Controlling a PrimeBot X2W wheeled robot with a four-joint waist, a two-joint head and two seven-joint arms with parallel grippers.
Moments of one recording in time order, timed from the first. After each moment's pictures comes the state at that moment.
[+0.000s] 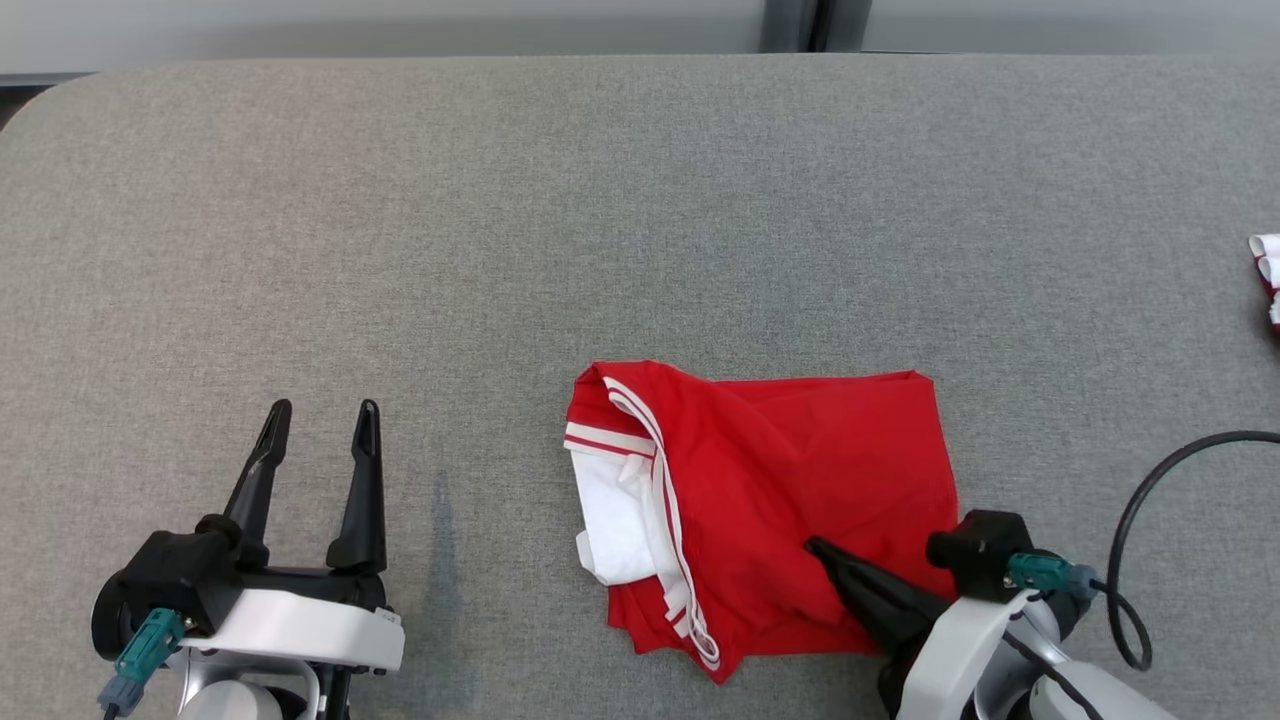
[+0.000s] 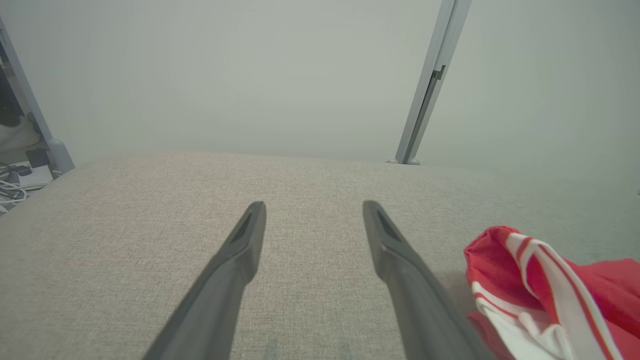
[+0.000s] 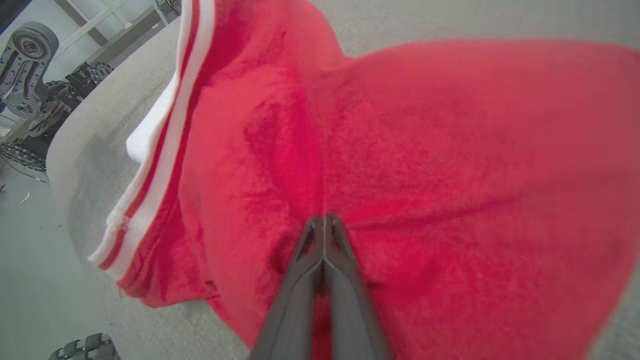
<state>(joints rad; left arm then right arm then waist) -0.08 0.30 -0.30 -0.01 -0.50 0.20 -0.25 -0.30 -0.37 0.73 0.23 0.63 0.13 -0.02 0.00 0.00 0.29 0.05</state>
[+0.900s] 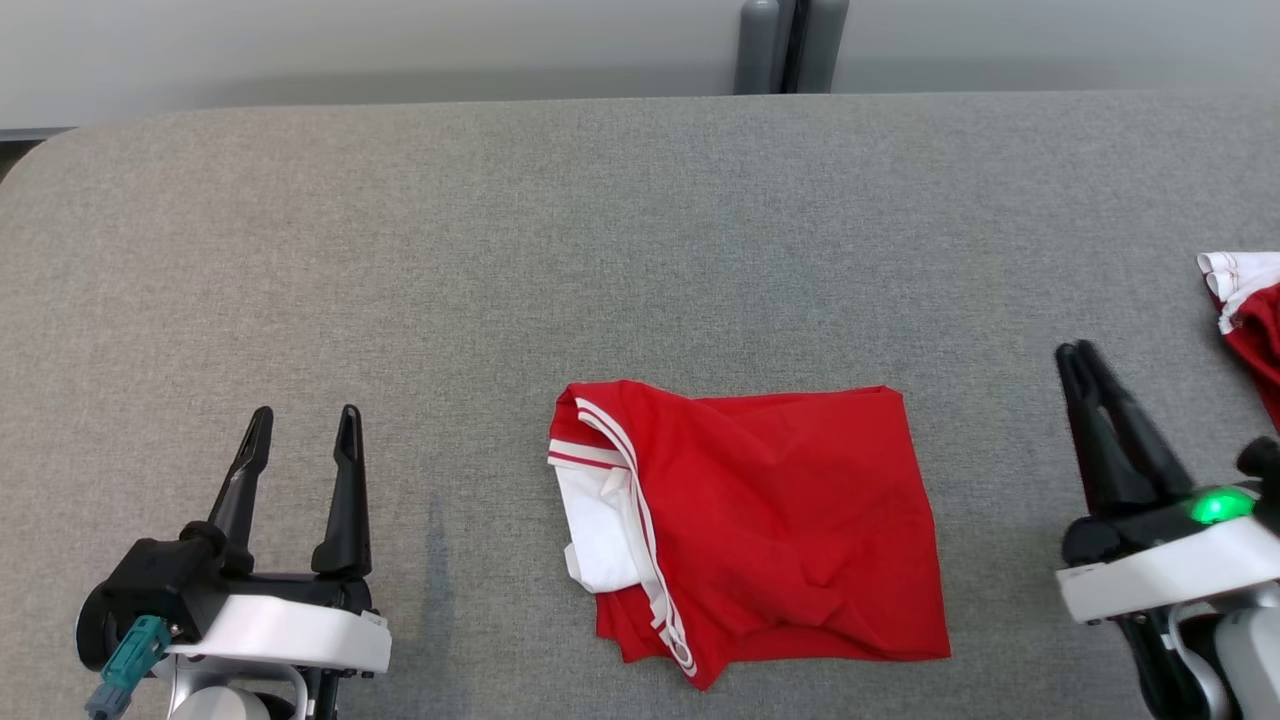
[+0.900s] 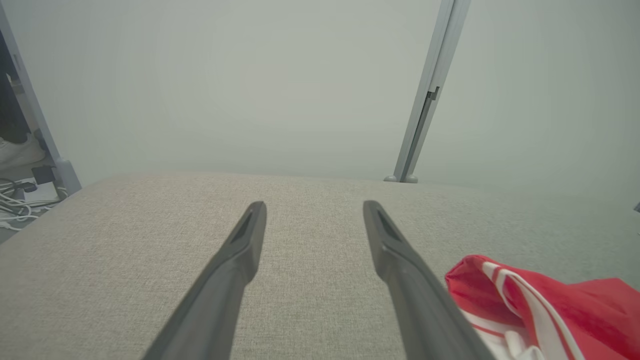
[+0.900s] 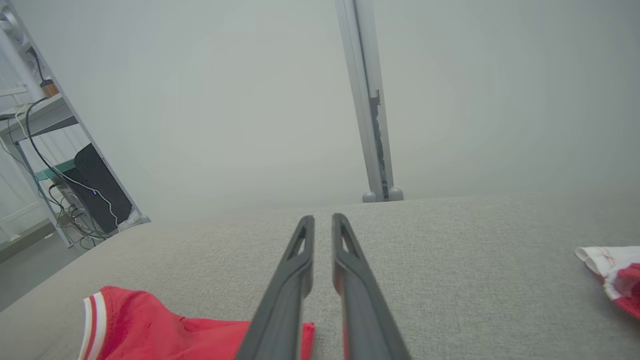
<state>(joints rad) -0.07 0.30 -0.28 0.01 -0.49 0.19 -0.26 -0.16 -0.27 0.17 0.06 0.53 0.13 -0.21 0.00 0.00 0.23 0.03</state>
